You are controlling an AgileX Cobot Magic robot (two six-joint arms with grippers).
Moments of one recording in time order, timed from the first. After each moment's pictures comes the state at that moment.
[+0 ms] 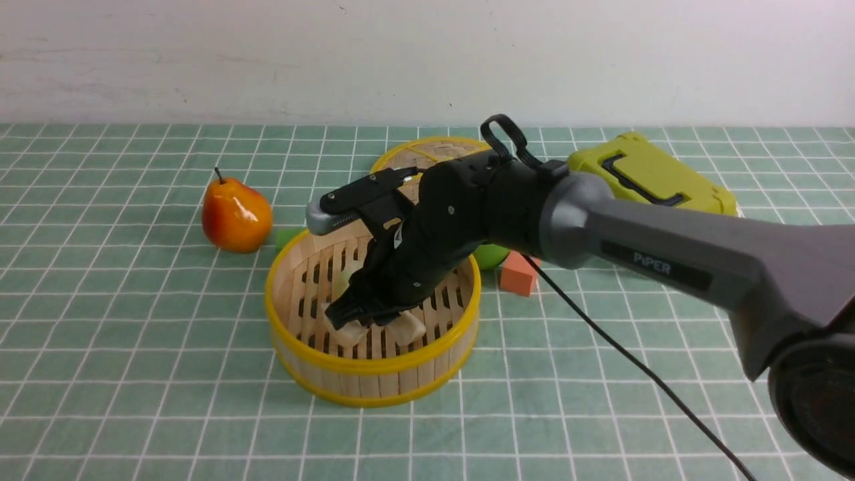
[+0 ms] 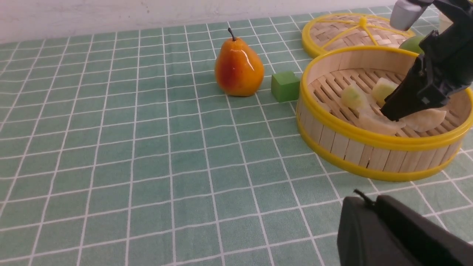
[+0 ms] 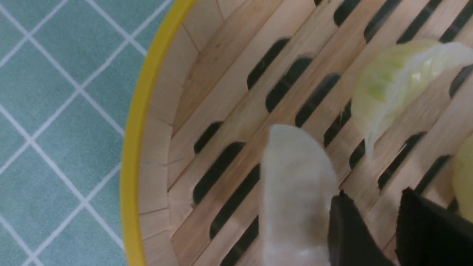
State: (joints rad) right arm 0.68 2.22 -1.84 0.23 0.67 -0.13; left arm -0.44 0.10 -0.36 0.39 0.67 -0.37
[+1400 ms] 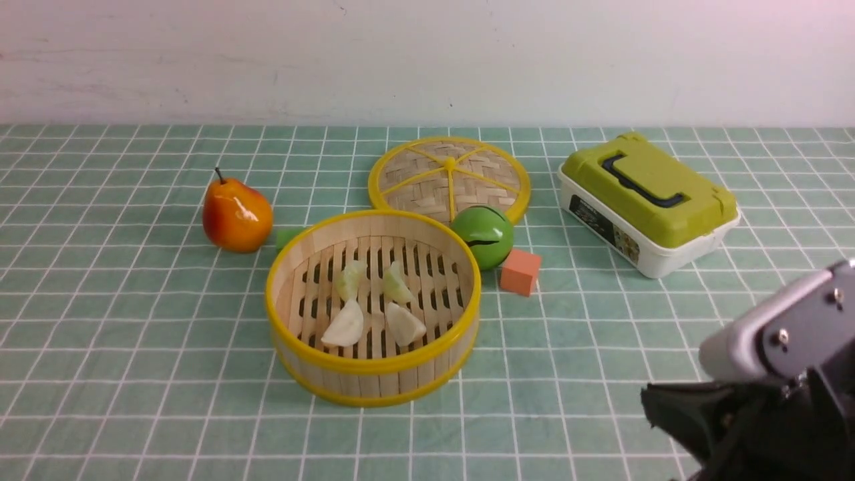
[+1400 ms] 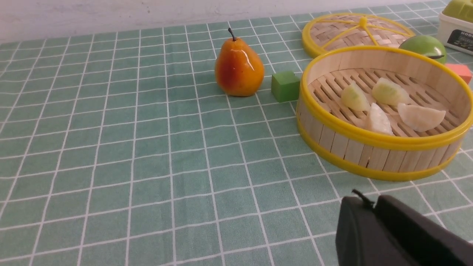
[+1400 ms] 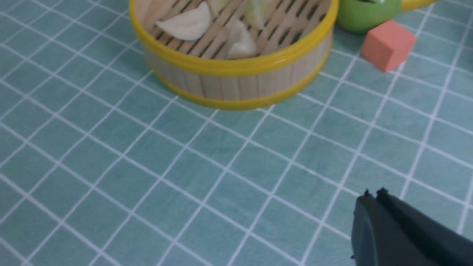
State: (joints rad) right arm 0.70 0.93 -0.45 -0.32 0.14 0.51; left arm -0.44 0.10 -0.36 0.39 0.67 -0.37
